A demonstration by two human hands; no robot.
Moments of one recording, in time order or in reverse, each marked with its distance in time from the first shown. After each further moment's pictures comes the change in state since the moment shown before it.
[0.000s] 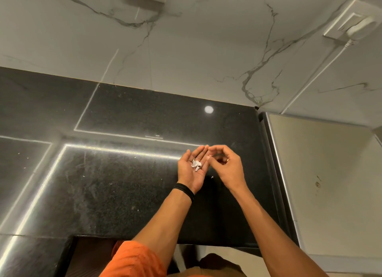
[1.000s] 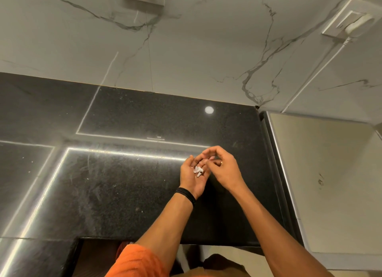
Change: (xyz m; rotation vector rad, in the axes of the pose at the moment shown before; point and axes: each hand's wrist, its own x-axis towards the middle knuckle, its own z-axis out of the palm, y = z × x) left_hand -0.004 -0.004 -0.015 0.099 0.051 -0.019; right_hand -0.004 -0.011 0.012 -0.040 -0.127 0.025
